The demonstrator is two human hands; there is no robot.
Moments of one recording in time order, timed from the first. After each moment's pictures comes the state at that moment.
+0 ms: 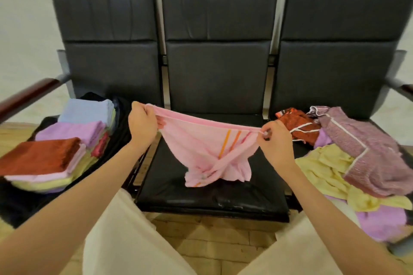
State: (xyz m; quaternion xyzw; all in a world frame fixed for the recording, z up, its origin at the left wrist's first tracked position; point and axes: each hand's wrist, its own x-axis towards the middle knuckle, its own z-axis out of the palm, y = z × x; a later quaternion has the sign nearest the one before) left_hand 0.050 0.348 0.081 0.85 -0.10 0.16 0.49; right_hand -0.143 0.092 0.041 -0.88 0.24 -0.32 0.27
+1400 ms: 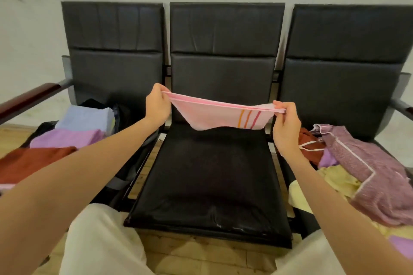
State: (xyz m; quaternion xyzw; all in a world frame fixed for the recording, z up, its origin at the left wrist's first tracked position) left_hand 0.103 0.299 0.130 0.84 -0.19 0.16 0.49; right_hand -0.084 0.051 0.087 -0.77 0.20 -0.46 0.39
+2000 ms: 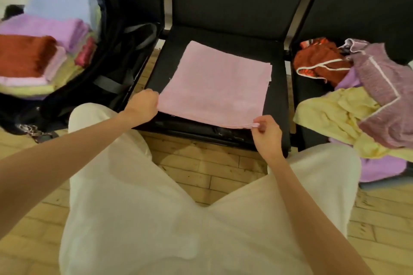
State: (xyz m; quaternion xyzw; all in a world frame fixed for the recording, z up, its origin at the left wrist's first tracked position) left_hand 0.033 0.403 -0.071 0.95 -0.30 -0.09 0.05; right_hand -0.186 0.150 -0.088 -0.84 0.33 -0.14 0.40
